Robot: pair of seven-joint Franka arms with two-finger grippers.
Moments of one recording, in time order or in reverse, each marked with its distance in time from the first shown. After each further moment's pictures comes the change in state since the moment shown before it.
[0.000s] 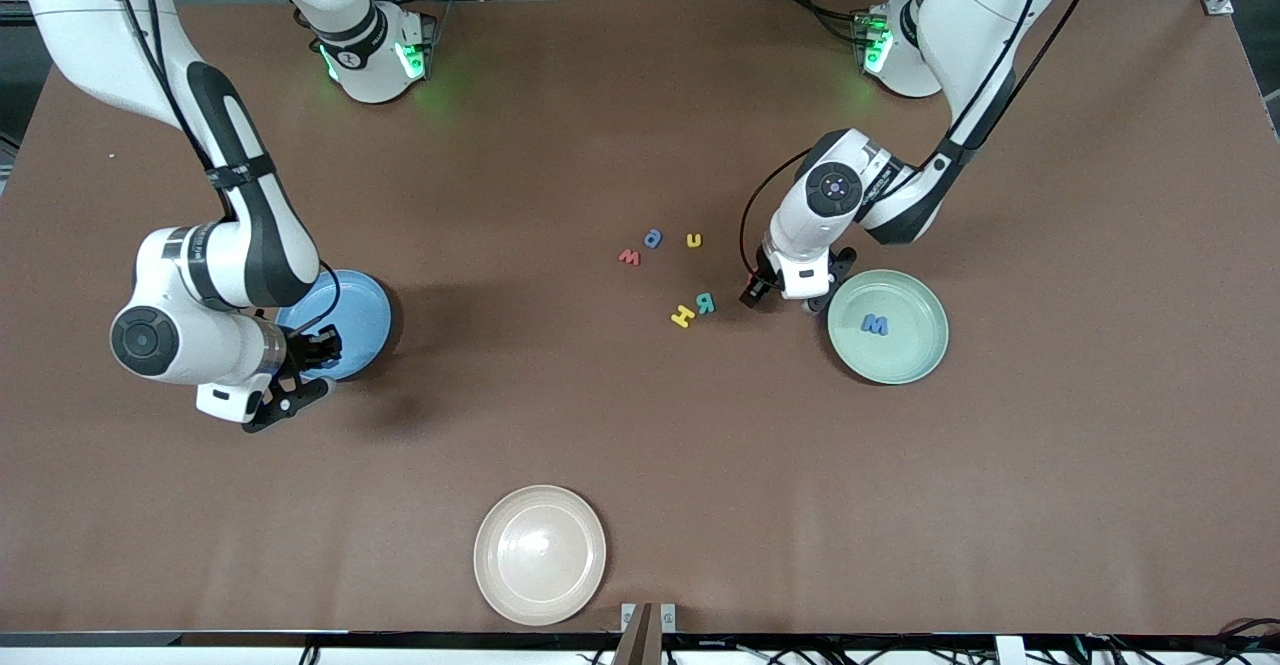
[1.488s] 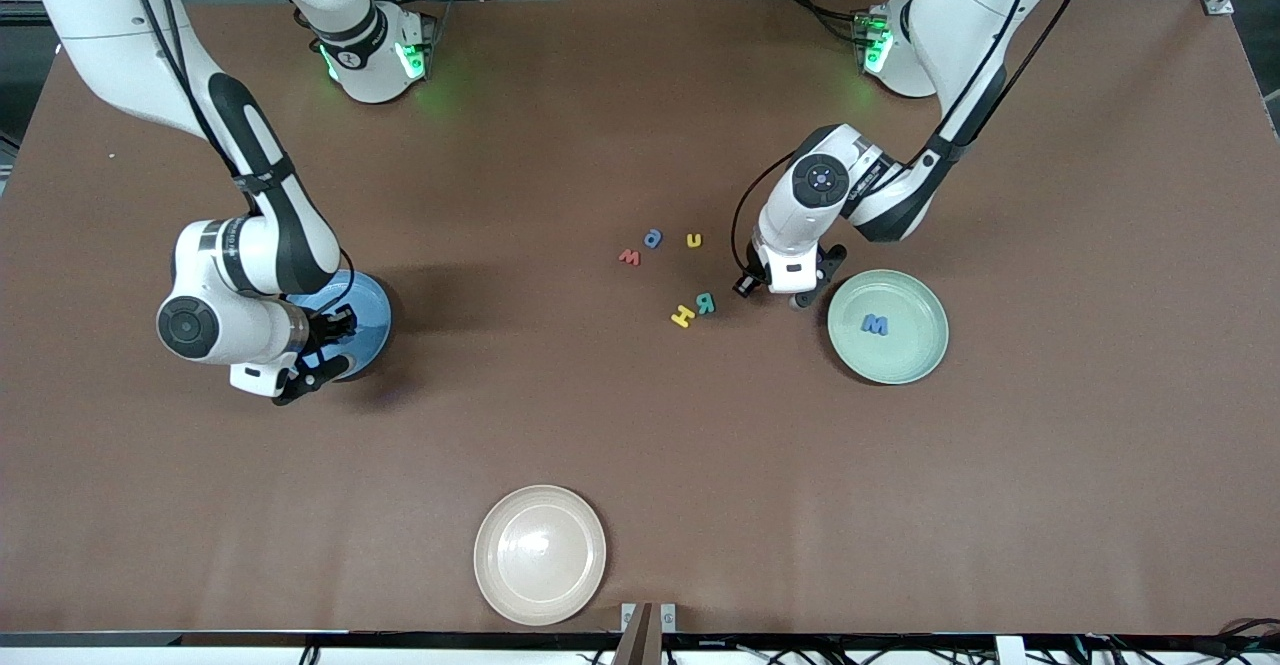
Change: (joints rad) left arm -0.026 -0.006 -0.002 0.007 0.033 -0.006 -0.012; right arm 0.000 -0.007 -0.014 -0.173 -0.004 0.105 -0.014
